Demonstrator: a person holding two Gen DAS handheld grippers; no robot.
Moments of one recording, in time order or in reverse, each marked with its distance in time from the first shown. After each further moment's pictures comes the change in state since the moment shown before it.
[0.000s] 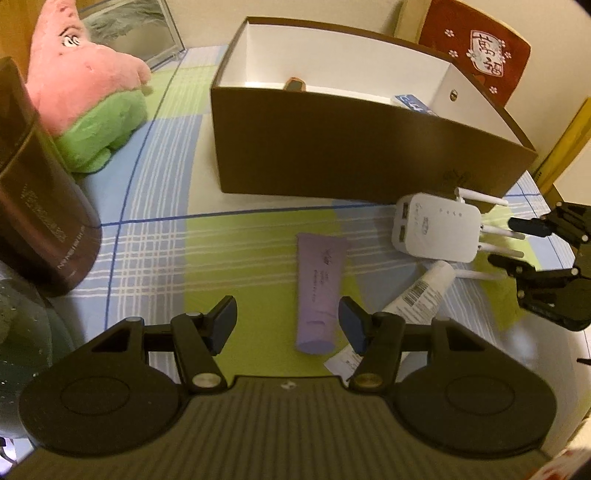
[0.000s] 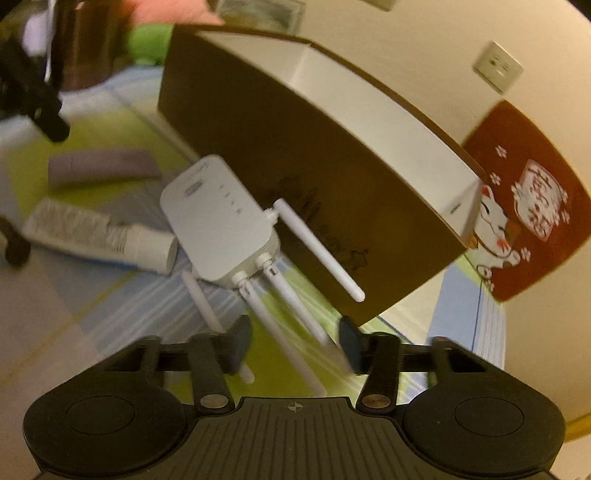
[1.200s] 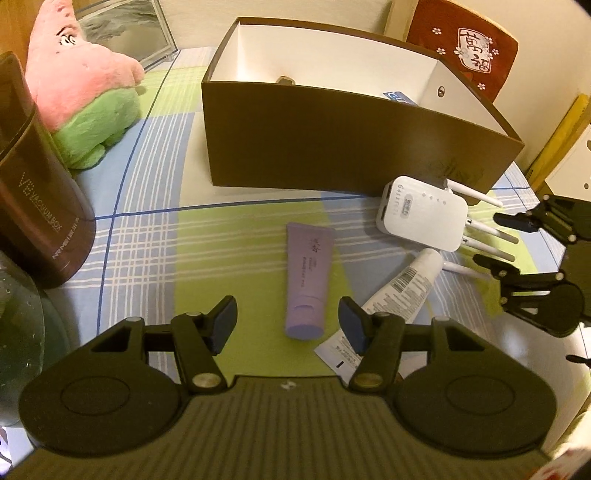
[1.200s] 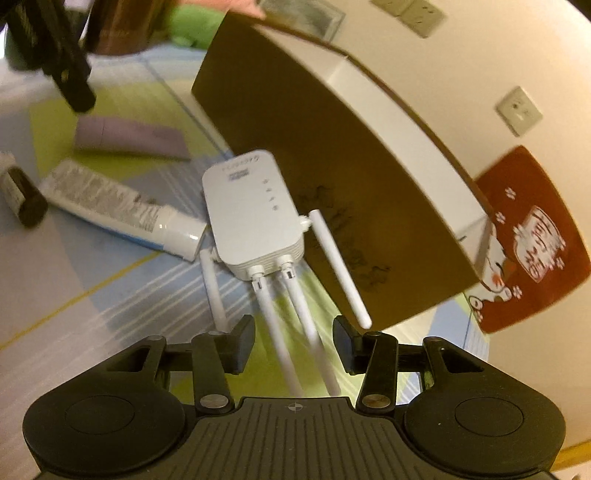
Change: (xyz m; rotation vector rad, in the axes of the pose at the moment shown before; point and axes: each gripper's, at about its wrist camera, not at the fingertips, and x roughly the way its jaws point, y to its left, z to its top) left arm -0.007 -0.004 -0.011 0.001 -0.014 -0.019; right arm 0.002 0.034 0.012 -0.141 0.003 -0.044
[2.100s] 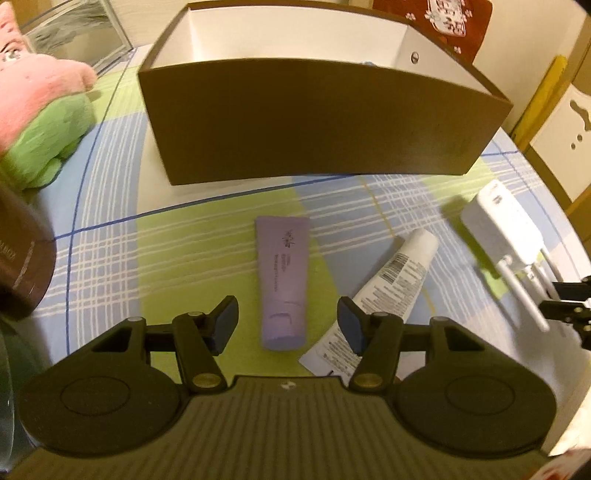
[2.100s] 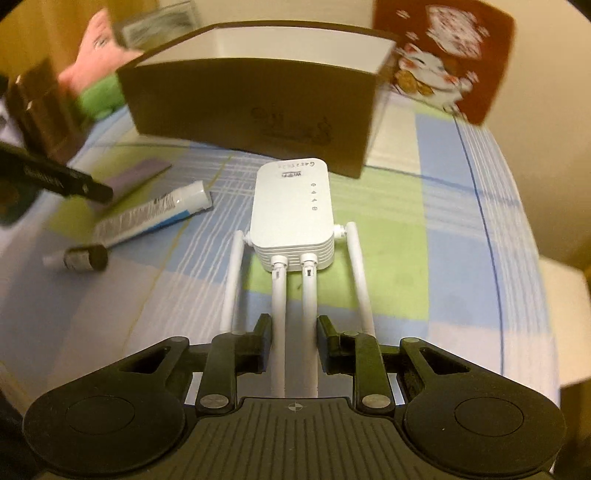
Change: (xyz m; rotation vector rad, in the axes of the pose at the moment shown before) left arm 0.035 -0.017 0.006 0.122 0.048 -0.040; right arm -0.084 -0.032 -0.071 0.742 0.133 0.204
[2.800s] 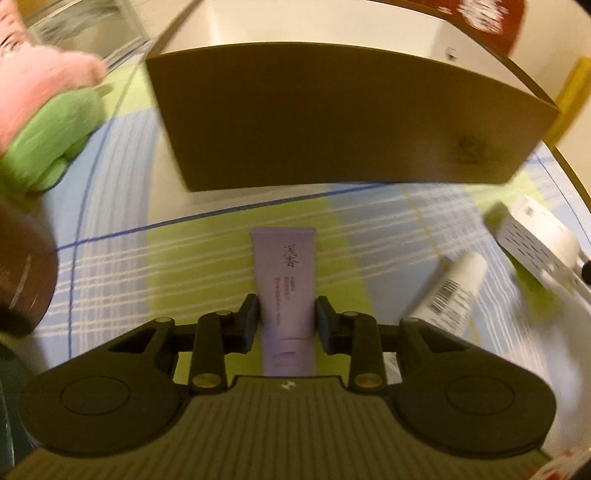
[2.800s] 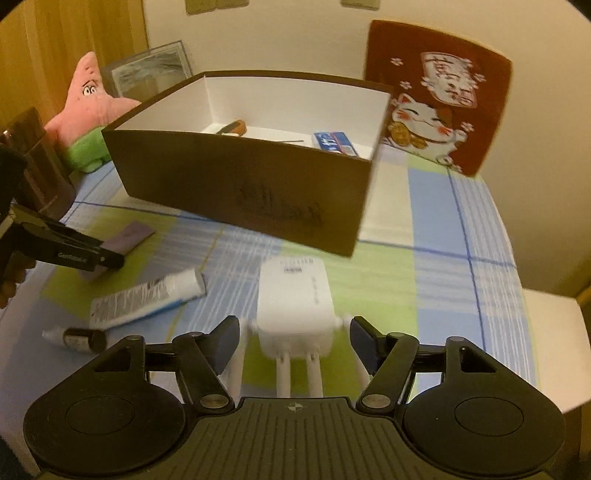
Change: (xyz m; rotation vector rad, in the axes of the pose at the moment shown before) left arm 0.028 0.016 0.014 -0.050 0.015 0.077; right arm 0.009 0.004 0.063 -0.035 -0.104 -0.022
